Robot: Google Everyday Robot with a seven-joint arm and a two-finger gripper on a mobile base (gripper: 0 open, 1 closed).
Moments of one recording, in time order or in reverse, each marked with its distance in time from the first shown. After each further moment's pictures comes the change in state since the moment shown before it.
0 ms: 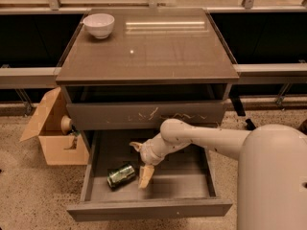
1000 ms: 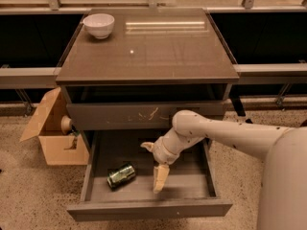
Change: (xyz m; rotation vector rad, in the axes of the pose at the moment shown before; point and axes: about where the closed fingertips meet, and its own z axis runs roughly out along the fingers) arm 0.001 0.047 -0.075 -0.092 0.079 0.051
